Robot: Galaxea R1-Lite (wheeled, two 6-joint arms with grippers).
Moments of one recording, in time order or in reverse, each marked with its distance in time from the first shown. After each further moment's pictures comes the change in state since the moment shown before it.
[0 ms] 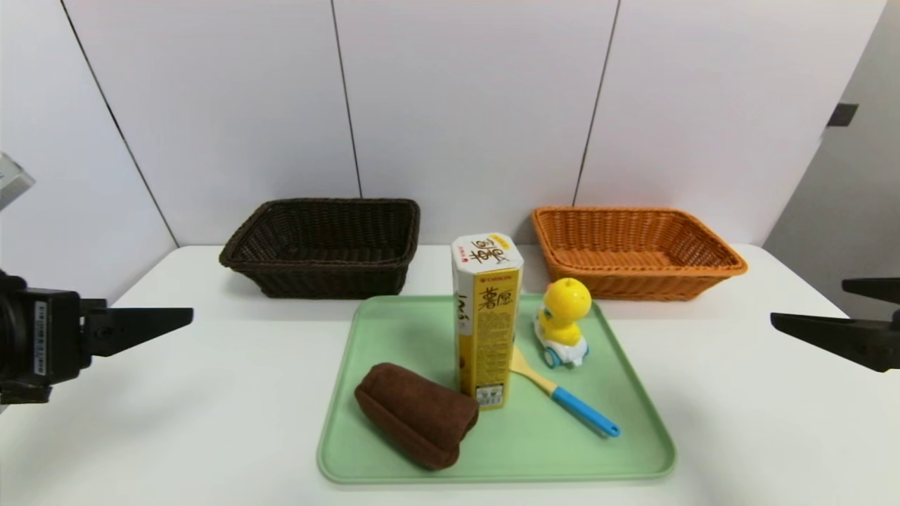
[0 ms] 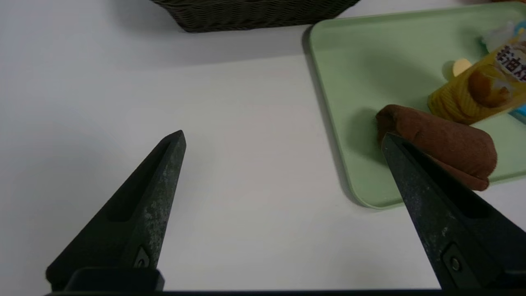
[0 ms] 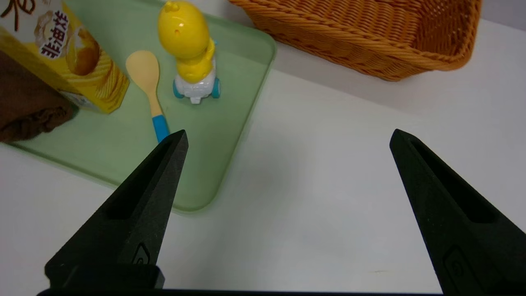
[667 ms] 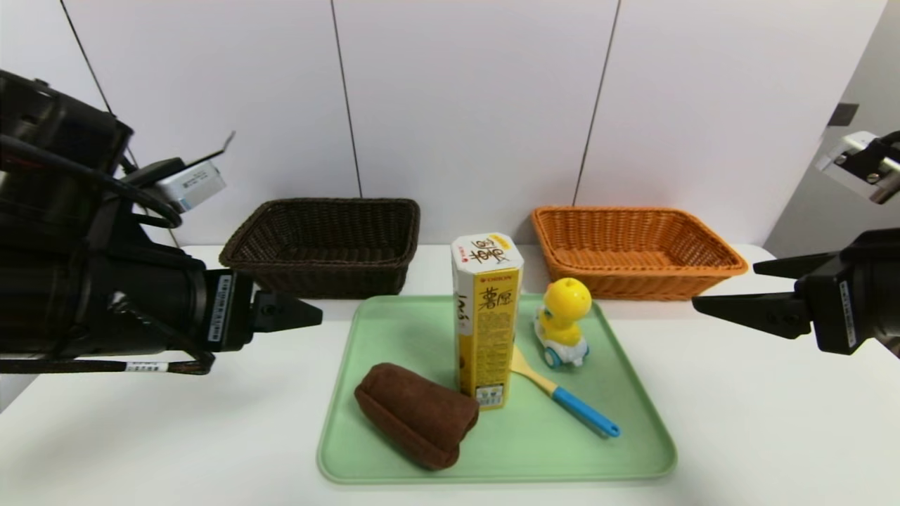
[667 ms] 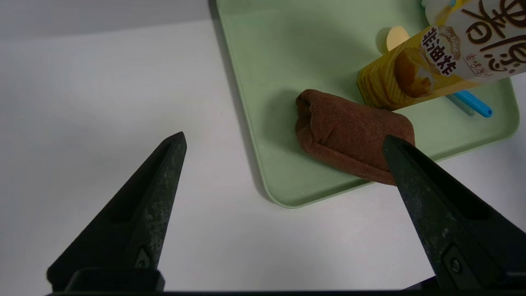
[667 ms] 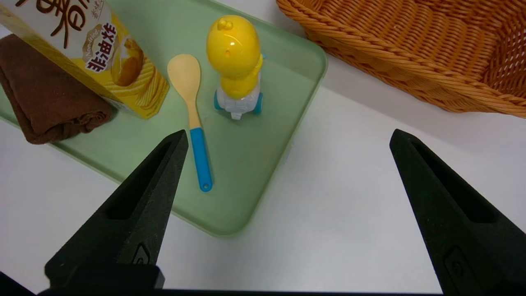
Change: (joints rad) left arm -0.353 0.273 -0.202 0.114 0.134 -0.265; right arm 0.129 0.172 -0.130 0.023 0.001 0.041
